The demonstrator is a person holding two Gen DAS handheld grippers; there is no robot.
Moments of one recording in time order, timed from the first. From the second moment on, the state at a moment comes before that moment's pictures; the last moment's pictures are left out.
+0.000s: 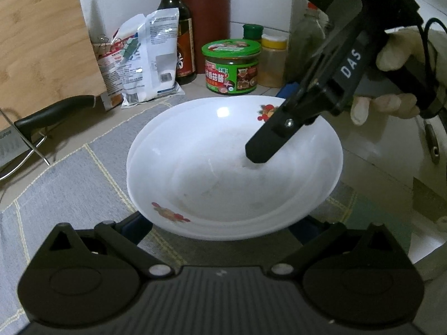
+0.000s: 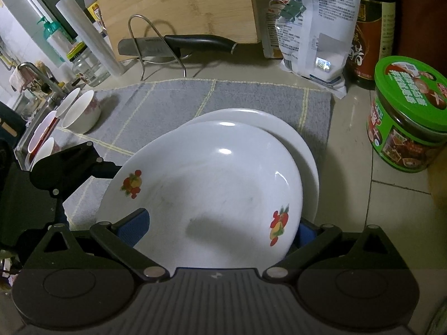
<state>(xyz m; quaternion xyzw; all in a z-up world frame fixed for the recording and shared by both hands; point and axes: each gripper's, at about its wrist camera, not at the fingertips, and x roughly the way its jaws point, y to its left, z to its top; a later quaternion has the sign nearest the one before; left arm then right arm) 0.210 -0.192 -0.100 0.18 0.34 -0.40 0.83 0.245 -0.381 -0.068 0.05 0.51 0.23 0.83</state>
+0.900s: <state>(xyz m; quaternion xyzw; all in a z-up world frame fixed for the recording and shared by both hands) 0.213 -0.192 -0.102 0.18 0.33 -0.40 0.83 0.230 -0.382 -0.055 0.05 0.51 0.20 0.83</state>
